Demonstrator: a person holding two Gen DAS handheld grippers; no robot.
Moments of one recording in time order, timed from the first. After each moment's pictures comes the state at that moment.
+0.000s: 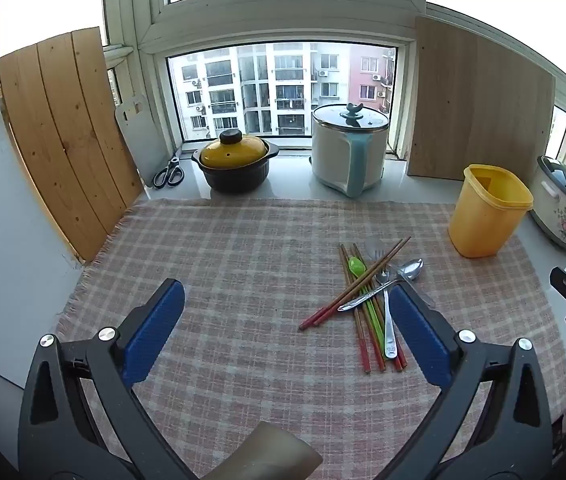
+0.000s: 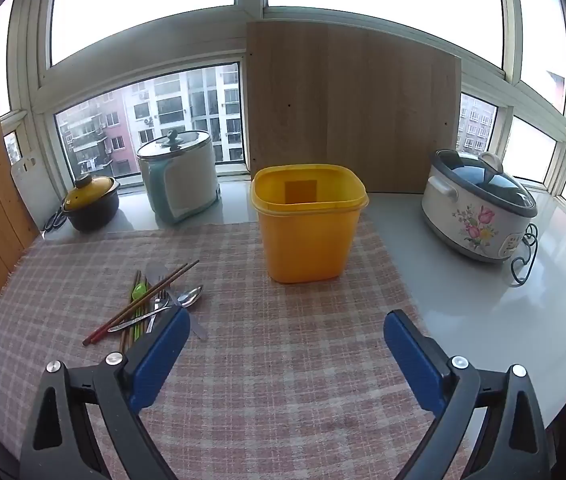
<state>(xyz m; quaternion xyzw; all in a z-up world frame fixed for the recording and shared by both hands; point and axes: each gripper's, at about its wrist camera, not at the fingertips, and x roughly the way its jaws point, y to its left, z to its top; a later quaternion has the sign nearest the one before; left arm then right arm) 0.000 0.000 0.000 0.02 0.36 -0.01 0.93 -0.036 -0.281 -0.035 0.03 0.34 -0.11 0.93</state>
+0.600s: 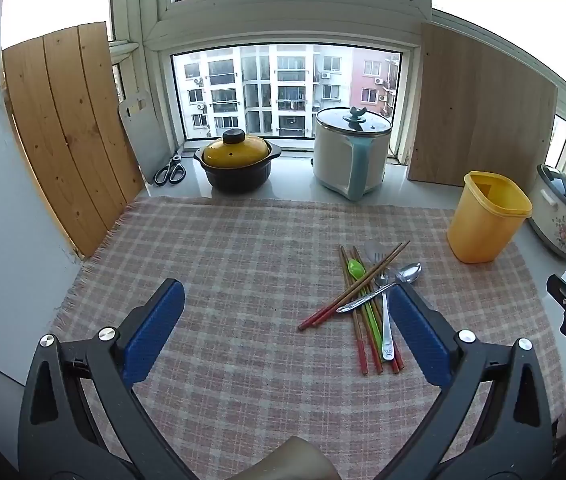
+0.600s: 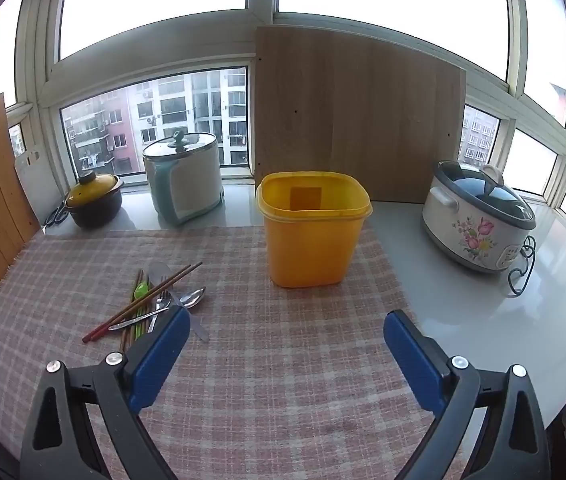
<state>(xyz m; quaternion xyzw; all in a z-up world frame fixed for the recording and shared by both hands) -0.004 0.001 -0.005 0.02 0.35 -0.01 0.94 -0.037 -0.272 -0.028 0.01 0.33 -0.11 0.94</state>
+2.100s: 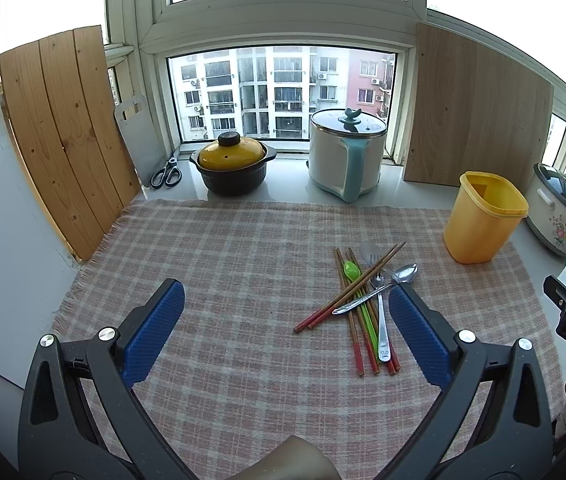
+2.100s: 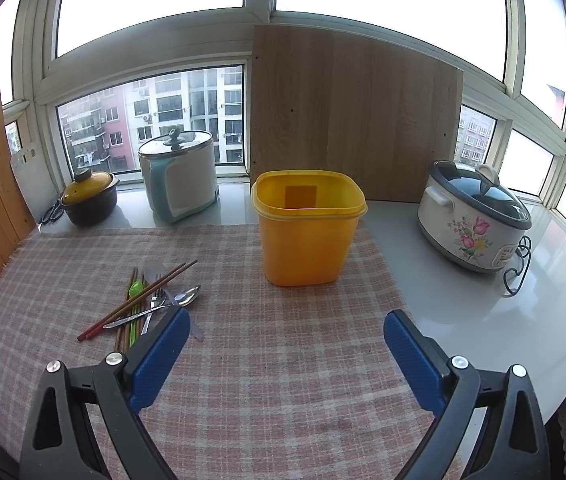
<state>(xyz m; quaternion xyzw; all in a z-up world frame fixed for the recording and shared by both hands) -0.001 -0.005 0.002 0.01 0.35 -0.02 0.94 -0.038 -0.273 -0.029 0.01 0.33 -0.12 0.93</state>
